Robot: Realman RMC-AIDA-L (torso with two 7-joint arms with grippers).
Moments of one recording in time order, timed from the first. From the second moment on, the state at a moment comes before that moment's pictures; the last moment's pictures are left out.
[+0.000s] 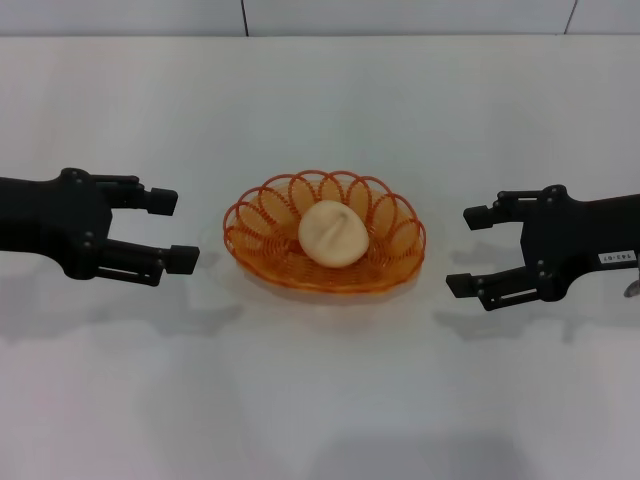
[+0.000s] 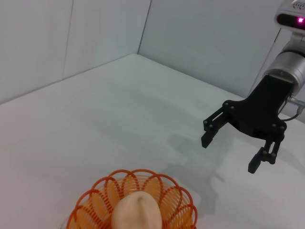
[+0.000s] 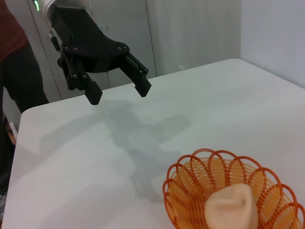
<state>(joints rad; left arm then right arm) -0.43 -2.00 0.78 1.14 2.04 1.89 -1.79 0.31 2.01 -1.30 -1.28 -1.84 -1.46 1.77</state>
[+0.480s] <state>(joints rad) -0.44 -2.00 0.78 1.14 2.03 1.90 -1.79 0.31 2.01 -1.30 -1.29 -1.83 -1.46 1.77</state>
